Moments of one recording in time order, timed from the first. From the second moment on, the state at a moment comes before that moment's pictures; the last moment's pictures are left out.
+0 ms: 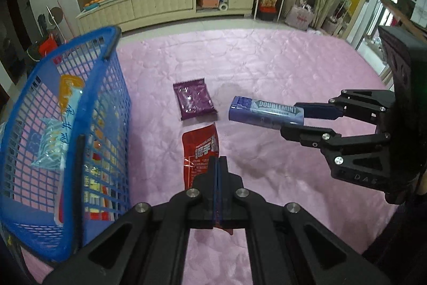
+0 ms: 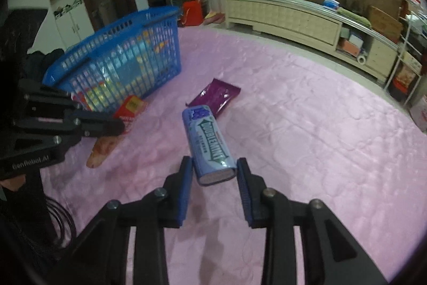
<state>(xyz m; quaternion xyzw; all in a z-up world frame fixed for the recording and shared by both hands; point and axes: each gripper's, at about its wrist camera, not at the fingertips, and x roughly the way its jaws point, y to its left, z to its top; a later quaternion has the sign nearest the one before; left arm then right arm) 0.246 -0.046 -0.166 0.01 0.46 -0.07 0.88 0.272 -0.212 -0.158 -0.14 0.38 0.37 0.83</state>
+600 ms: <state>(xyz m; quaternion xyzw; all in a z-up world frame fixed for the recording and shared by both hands) 0.206 0.001 -0.048 0.00 0.34 -0.10 0.93 0.223 -0.172 -0.034 -0.15 0.30 0.35 0.87</state>
